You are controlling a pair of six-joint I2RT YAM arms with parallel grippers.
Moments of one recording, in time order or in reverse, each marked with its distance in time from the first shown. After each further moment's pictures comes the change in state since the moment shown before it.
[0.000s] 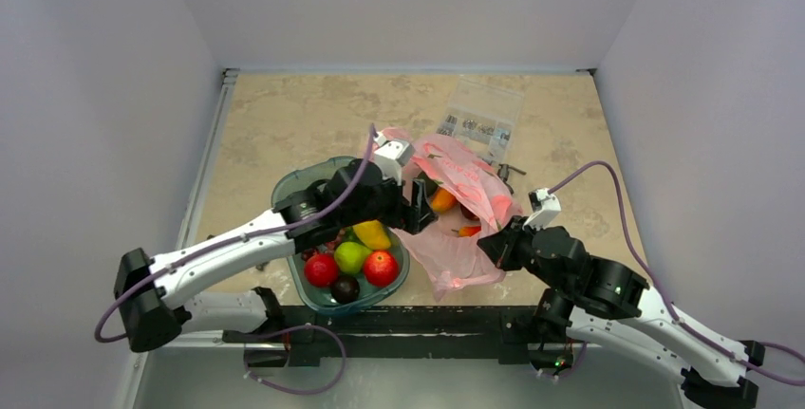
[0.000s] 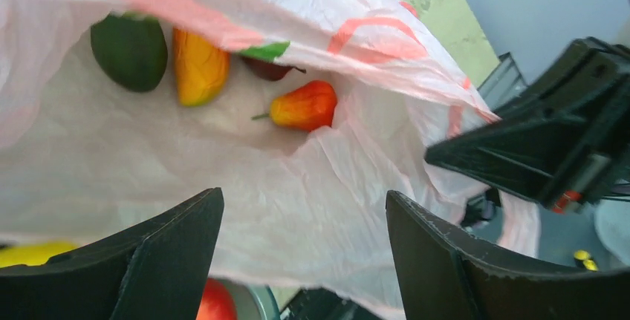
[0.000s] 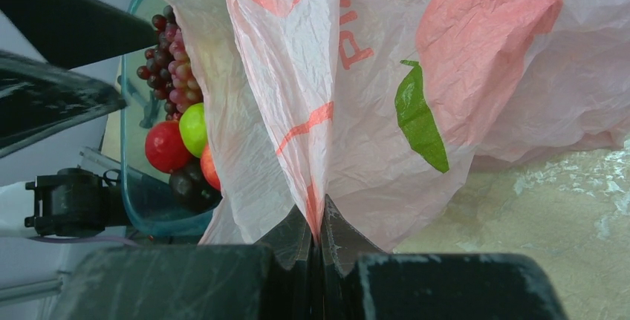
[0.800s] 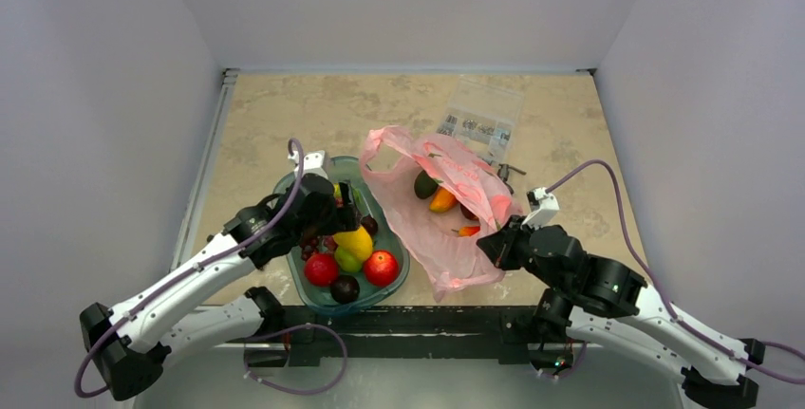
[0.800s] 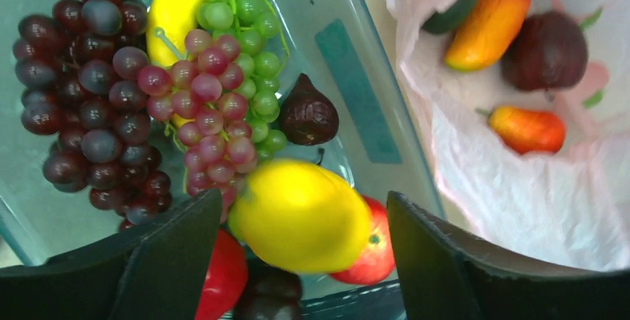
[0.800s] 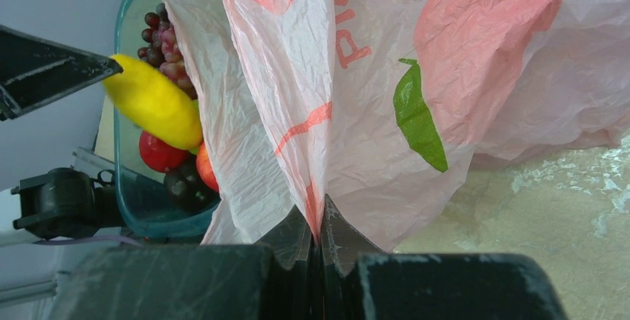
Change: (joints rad) left arm 0.163 -0.267 -0.175 -0.372 -0.307 -0.165; right arm 0.000 0.021 0.004 -0.002 0.004 0.005
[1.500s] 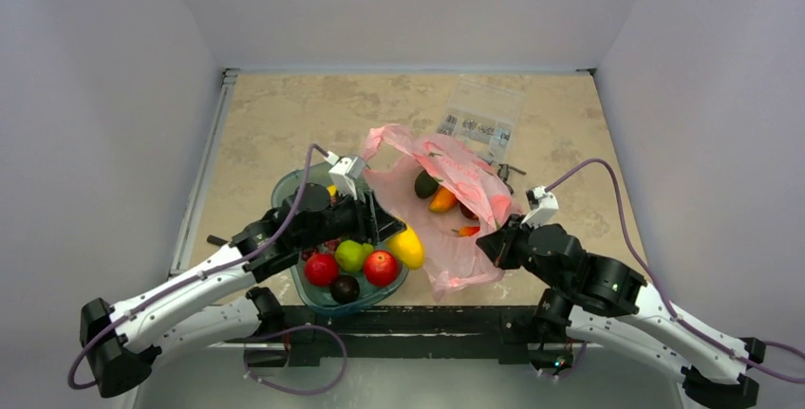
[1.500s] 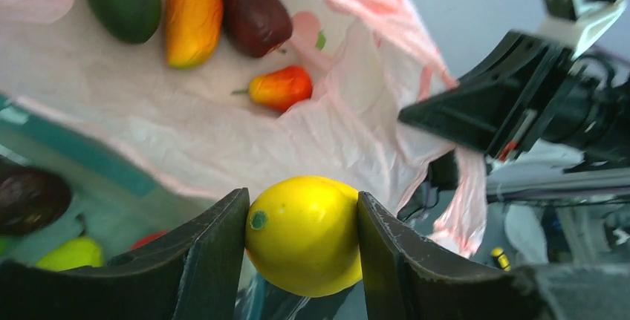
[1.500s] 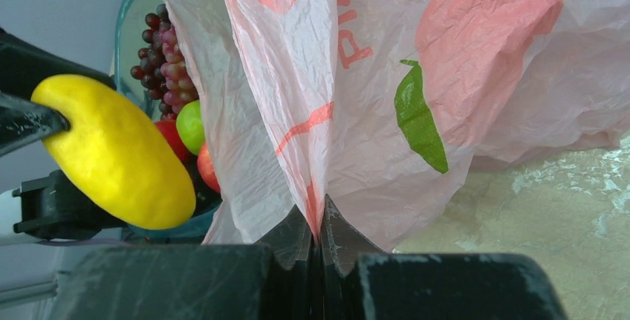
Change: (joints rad) left arm -0.093 0.011 -0.132 0.618 0.408 0.001; right arm 0.000 0.014 0.011 0.000 0.001 0.001
